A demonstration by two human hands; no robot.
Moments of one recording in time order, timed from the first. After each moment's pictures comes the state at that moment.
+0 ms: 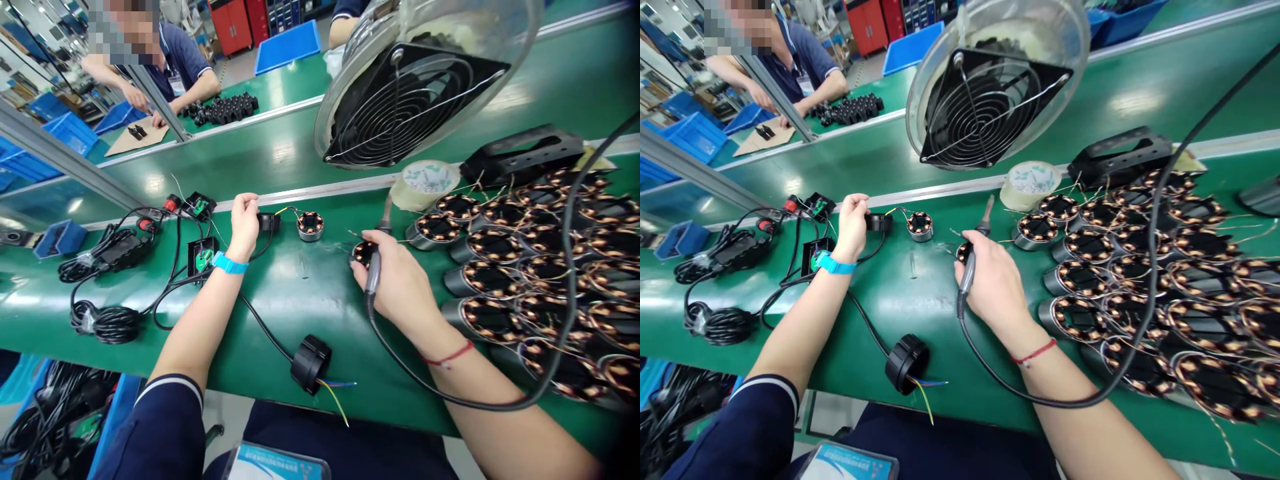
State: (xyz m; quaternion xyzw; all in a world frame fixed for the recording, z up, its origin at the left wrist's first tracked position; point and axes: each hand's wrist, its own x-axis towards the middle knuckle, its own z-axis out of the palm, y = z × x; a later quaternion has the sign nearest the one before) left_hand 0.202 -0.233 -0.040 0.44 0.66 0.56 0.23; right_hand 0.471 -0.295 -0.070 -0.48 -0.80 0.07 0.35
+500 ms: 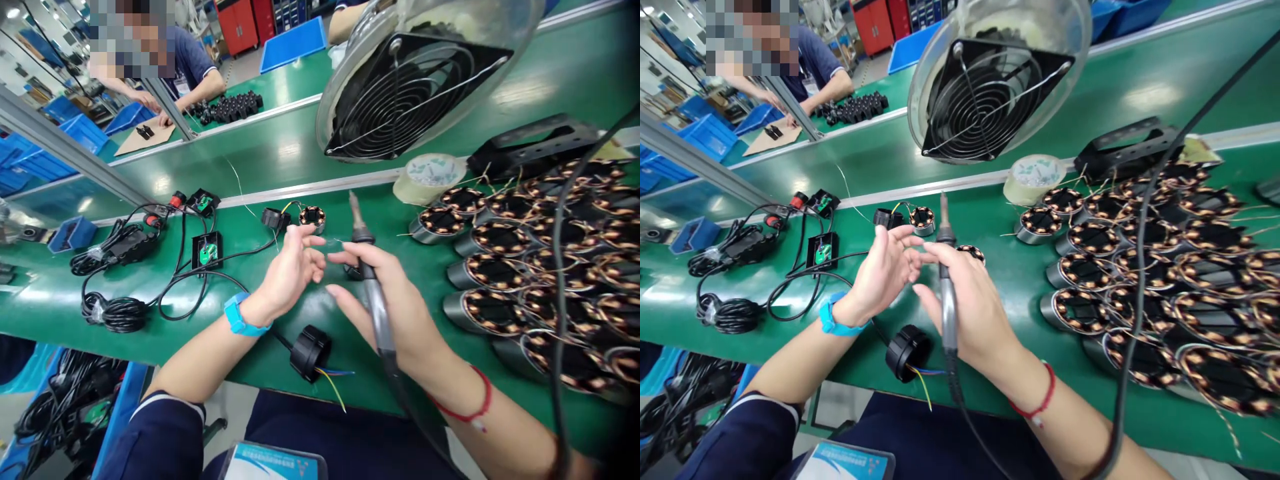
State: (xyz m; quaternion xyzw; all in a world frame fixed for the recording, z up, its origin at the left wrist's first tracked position) left_hand 0.304 -0.342 0.011 0.27 0.43 0.56 0.65; right_hand 0.453 -0.347 -0.019 -0.33 -0.78 0.25 0.48
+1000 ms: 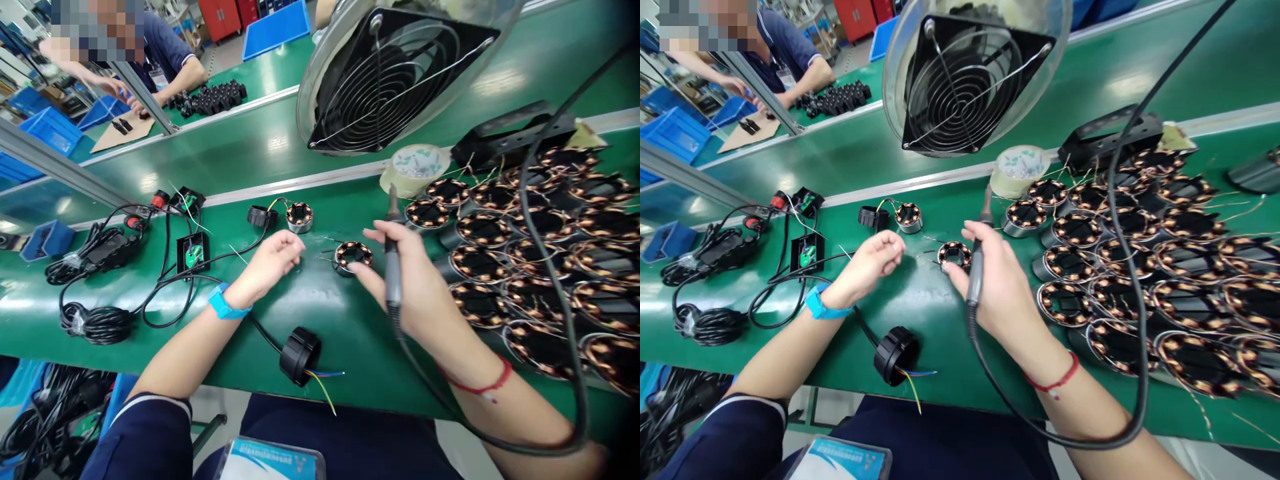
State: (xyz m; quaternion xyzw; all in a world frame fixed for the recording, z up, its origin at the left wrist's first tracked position) left_hand 0.273 -0.318 -0.017 0.45 0.57 0.36 0.59; right_hand 0.490 -0.320 -0.048 -0.47 -0.74 0.24 0.42
